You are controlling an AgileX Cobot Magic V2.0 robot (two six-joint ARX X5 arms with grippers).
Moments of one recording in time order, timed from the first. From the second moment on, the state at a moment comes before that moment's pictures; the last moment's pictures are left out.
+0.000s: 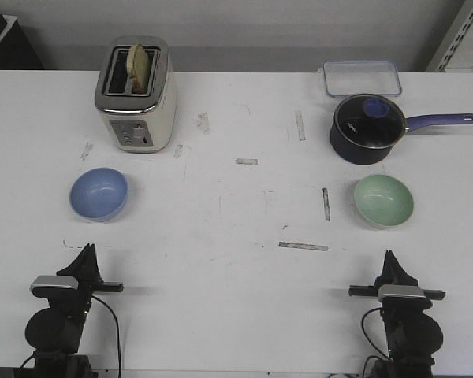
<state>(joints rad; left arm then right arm) -0.01 0.01 0.03 0.04 -0.01 0.01 -0.05 0.00 0.01 -0.11 0.02 -0.07</state>
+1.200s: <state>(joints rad) -0.01 0.01 0.03 0.04 -0.01 0.01 -0.05 0.00 0.01 0.05 0.02 -0.07</state>
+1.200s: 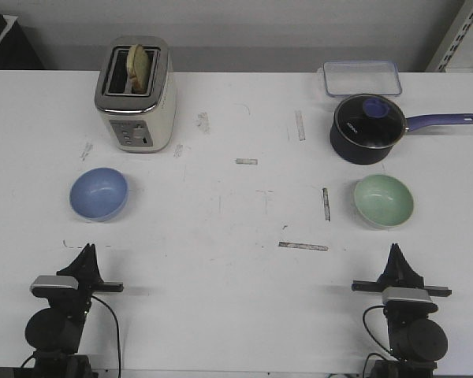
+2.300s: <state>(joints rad) -0.01 0.01 0.03 0.04 -0.01 0.01 -0.18 1.07 1.13 -0.67 -0.06 0.00</state>
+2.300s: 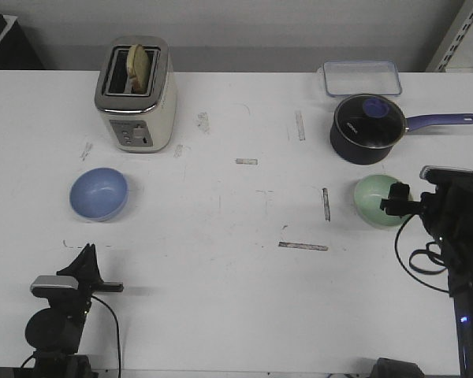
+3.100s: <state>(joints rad) -0.01 0.01 0.03 0.04 -0.01 0.01 -0.32 1.55 1.13 -0.60 -0.13 -0.13</state>
